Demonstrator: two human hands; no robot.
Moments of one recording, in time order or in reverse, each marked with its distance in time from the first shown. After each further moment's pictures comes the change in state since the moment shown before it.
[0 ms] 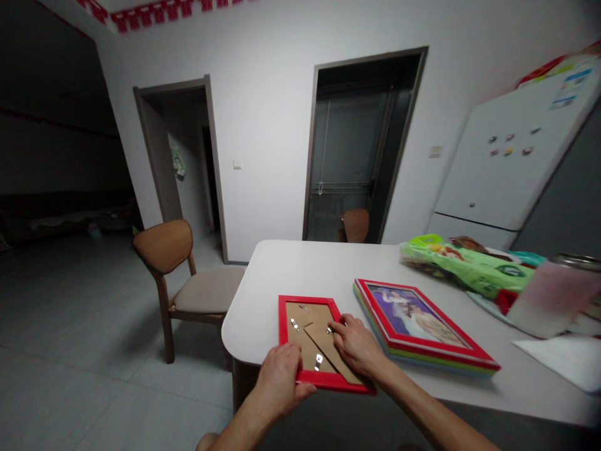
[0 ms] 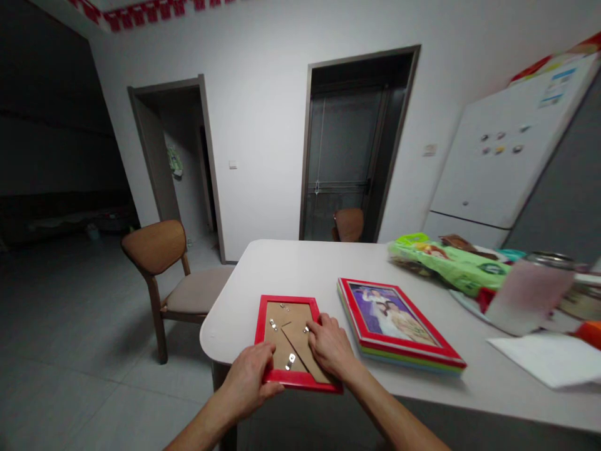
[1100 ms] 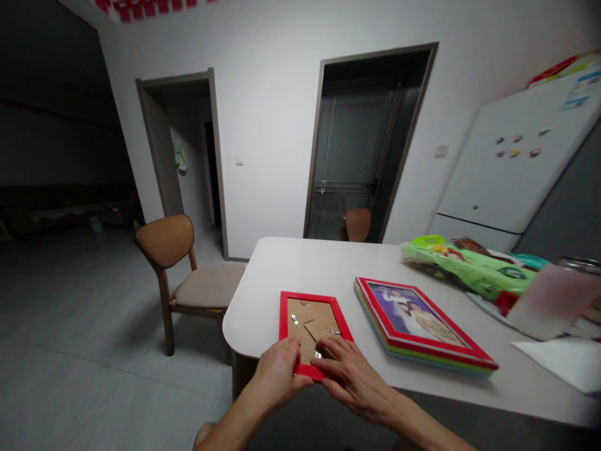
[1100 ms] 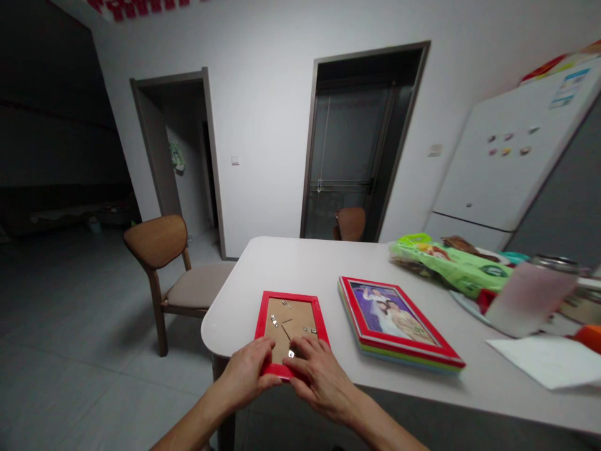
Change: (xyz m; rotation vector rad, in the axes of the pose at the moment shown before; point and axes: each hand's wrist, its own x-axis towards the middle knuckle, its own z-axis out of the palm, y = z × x) left_hand -0.002 -0.003 -0.006 -0.058 -0.023 0.016; right_hand -0.050 -0.040 -0.032 0.162 -0.082 -0.506
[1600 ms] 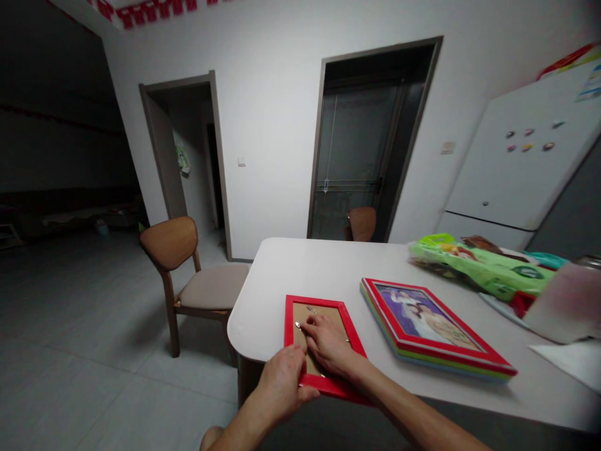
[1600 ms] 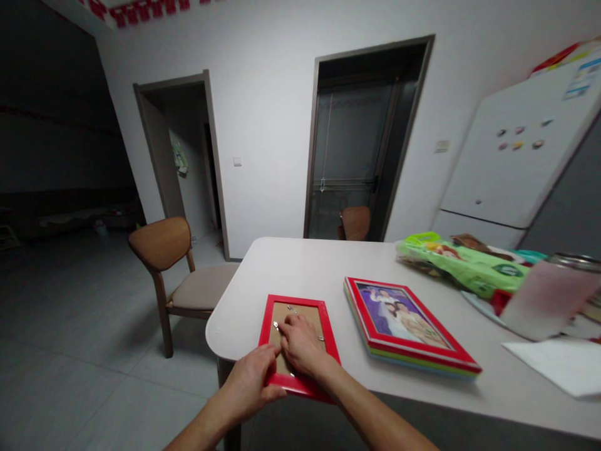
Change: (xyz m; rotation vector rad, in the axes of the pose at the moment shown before) left_hand -0.008 0.005 -0.007 -0.040 -0.042 -0.013; right_hand 0.066 0.018 0.031 -0.021 0.005 0.240
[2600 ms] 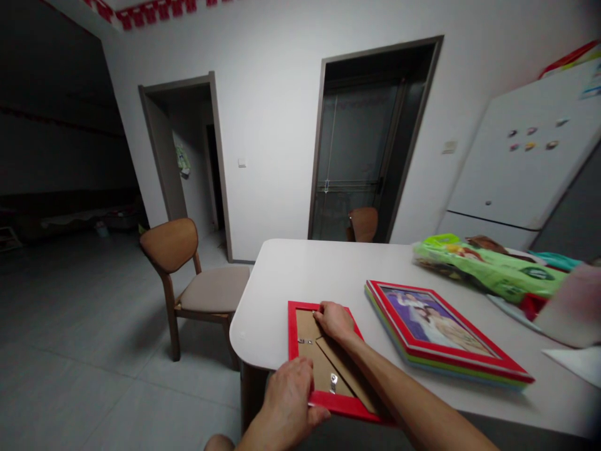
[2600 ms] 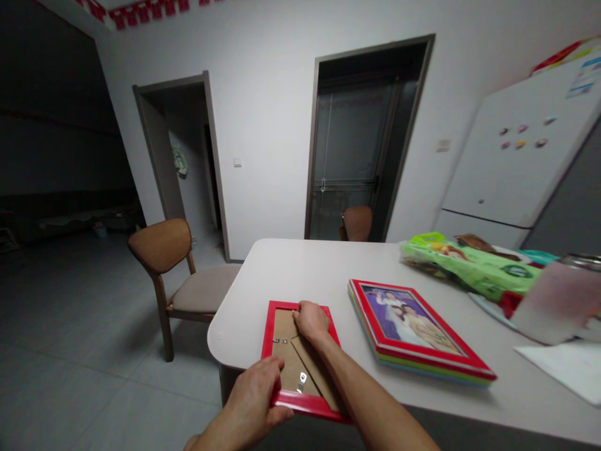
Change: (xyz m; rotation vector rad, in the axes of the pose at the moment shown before) left_hand -0.010 -0.002 0.008 0.003 -0.025 -0.069; right_hand 0.056 0.047 0.019 -0.009 0.084 0.575
